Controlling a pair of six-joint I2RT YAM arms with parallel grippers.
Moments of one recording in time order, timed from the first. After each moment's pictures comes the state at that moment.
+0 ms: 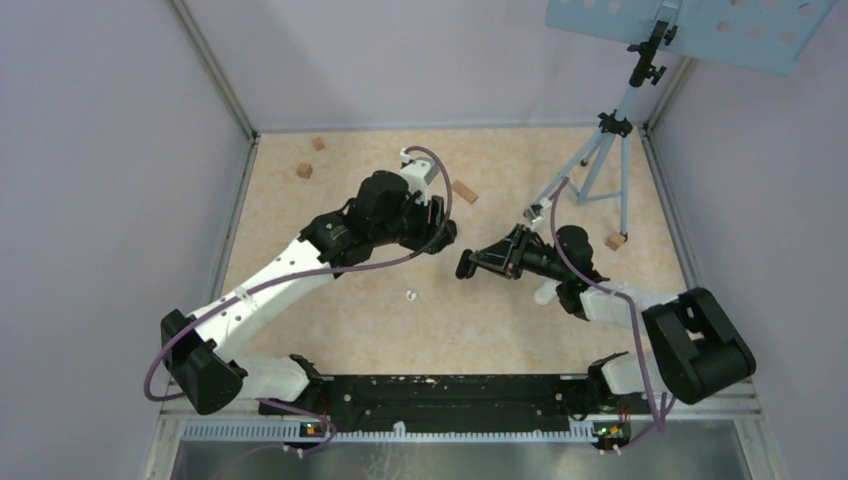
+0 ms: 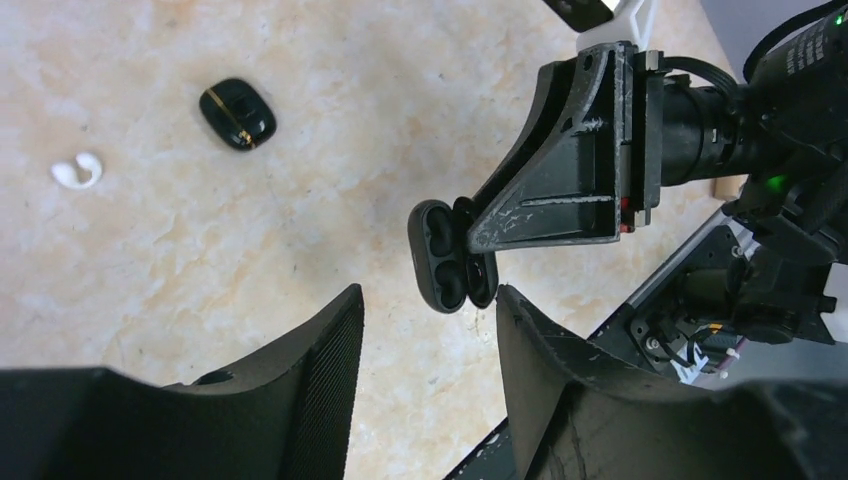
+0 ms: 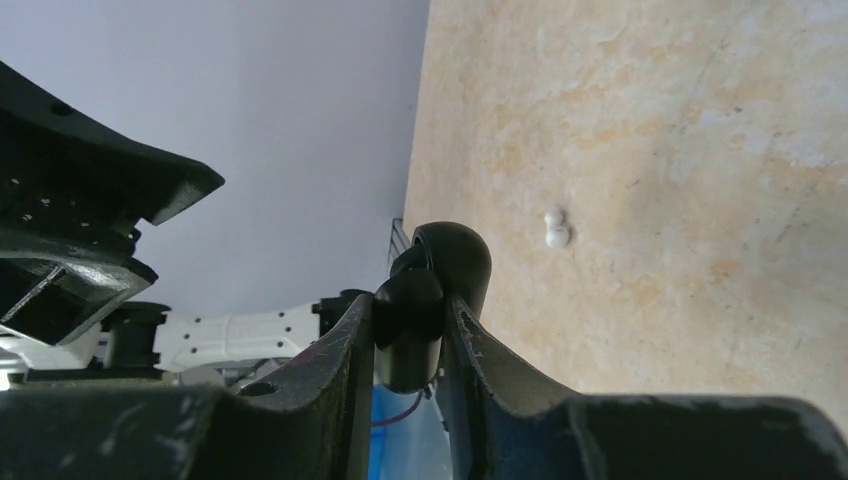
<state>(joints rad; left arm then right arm) -0.80 1.30 1.27 -0.51 0.09 -0.39 0.40 1.29 0.38 0.76 -0.67 1.21</state>
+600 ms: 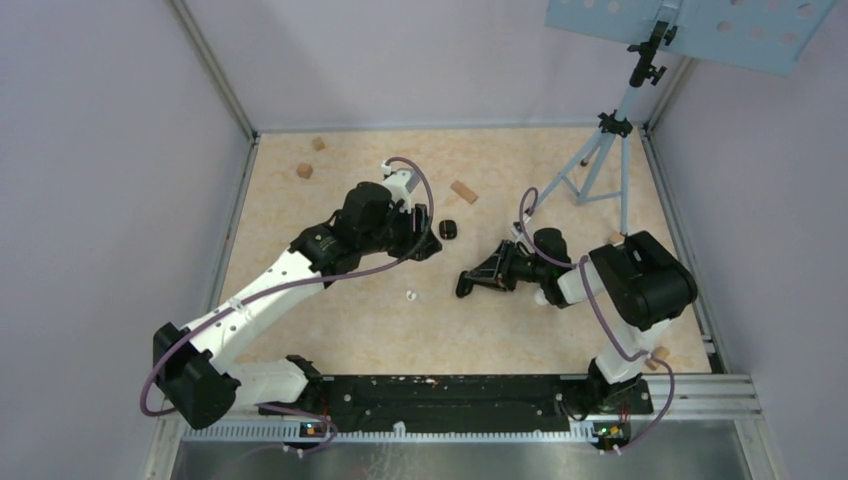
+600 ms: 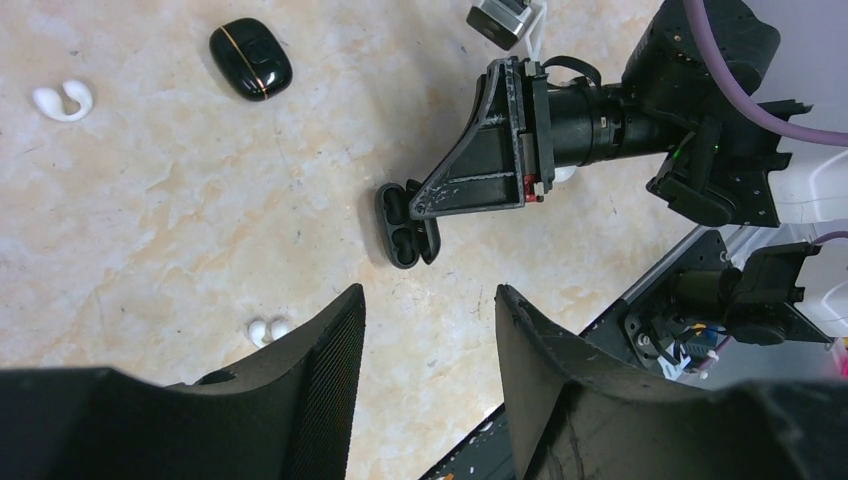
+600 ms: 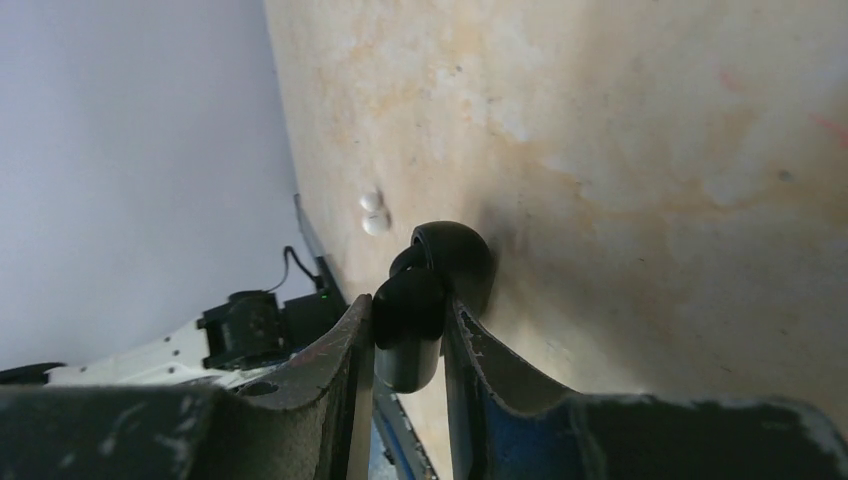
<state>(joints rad) -0.69 1.21 1.09 -0.44 0.16 -0.47 0.38 1.77 0.45 0.85 -0.74 1.09</state>
